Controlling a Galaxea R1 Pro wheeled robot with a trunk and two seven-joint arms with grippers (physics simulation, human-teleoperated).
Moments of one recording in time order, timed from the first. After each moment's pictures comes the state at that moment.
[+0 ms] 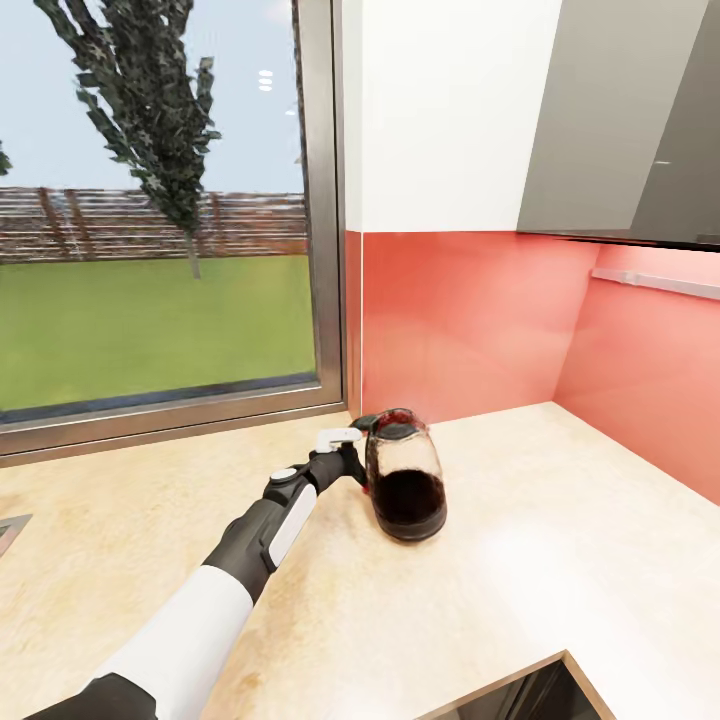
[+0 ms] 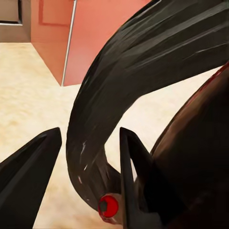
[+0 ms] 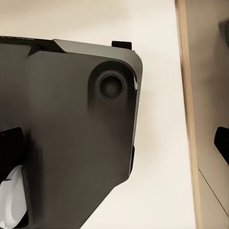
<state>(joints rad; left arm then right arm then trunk) -0.78 -0.17 -0.28 -0.83 0.36 0.32 -0.02 -0.12 -0.05 0.09 -0.03 -0.03 0.00 0.07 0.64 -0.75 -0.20</state>
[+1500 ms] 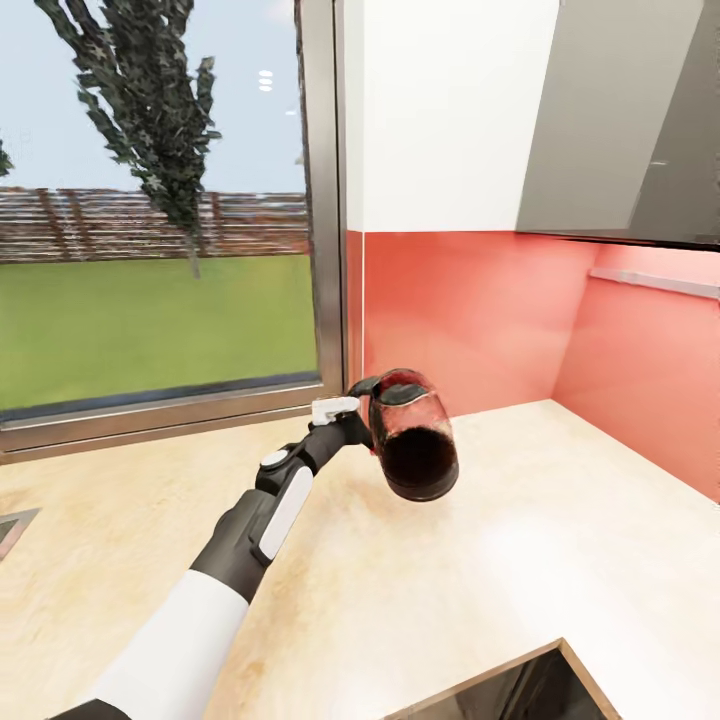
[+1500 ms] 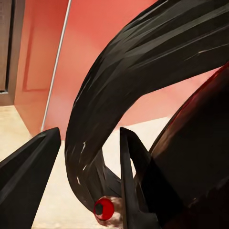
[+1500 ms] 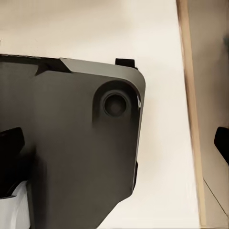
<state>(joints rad) -0.75 -0.17 -0.28 -1.07 0.40 0.31 -0.02 -0.12 -0.04 0.09 -0.07 -0.03 0.00 0.07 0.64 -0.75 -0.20</state>
